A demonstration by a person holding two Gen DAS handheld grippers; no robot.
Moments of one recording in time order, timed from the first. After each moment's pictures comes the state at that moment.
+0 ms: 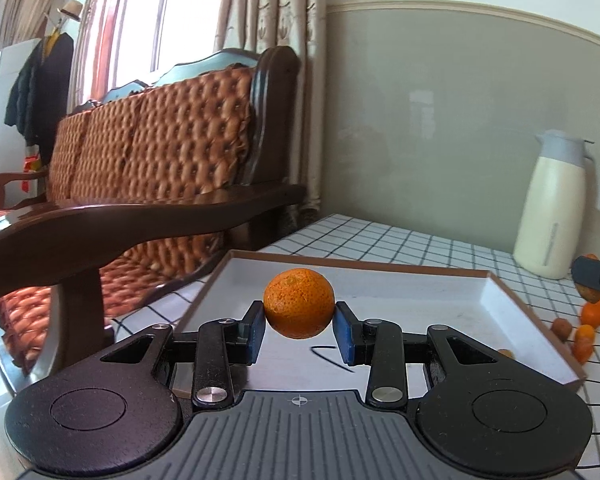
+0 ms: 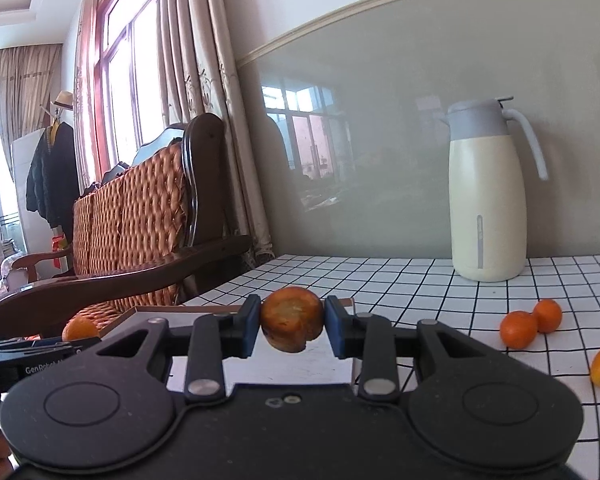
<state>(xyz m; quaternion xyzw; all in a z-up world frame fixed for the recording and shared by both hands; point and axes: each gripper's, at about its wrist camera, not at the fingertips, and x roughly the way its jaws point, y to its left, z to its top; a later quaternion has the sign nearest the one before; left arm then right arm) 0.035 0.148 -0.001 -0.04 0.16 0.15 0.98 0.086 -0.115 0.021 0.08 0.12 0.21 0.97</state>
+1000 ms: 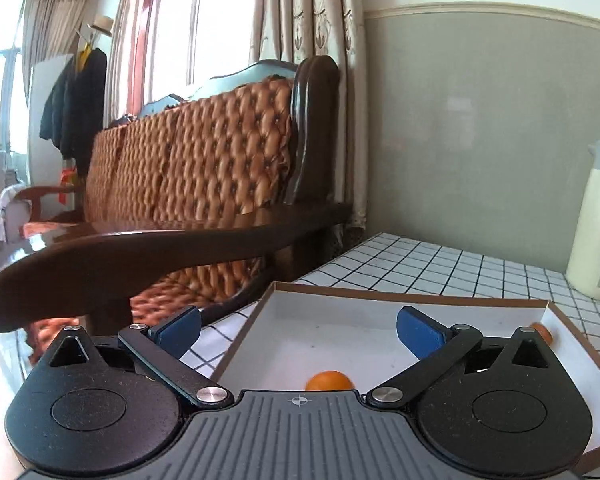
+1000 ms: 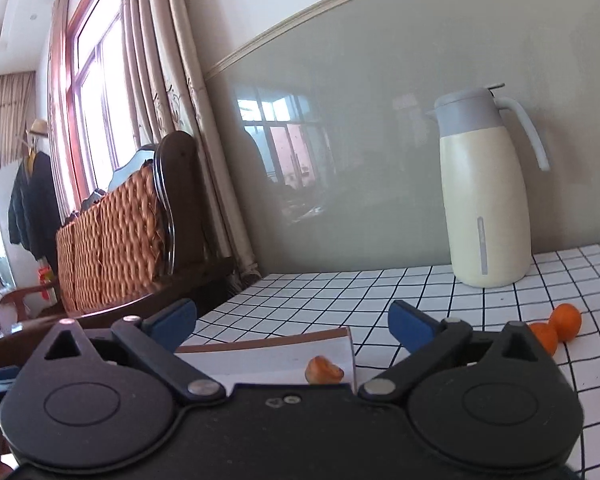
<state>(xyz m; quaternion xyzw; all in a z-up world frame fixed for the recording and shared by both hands) 0.069 0.163 0.005 -0.02 0.15 0.21 0.97 0.118 -0.114 0.023 0.13 0.11 0.18 0.97</state>
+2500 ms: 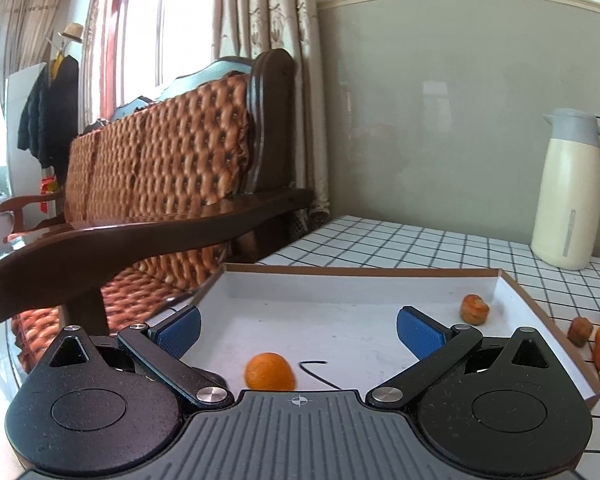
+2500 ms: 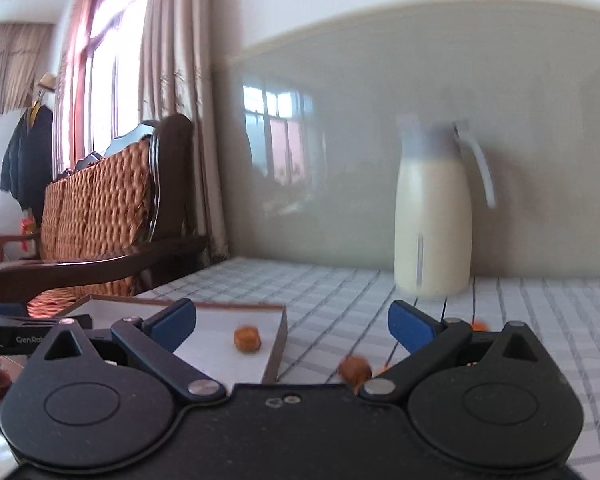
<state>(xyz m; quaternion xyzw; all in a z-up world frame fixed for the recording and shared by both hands) 0.059 0.111 0.002 0.00 0.17 0.17 0.97 0.073 -0.162 0.025 0.05 0.12 0.16 0.98</state>
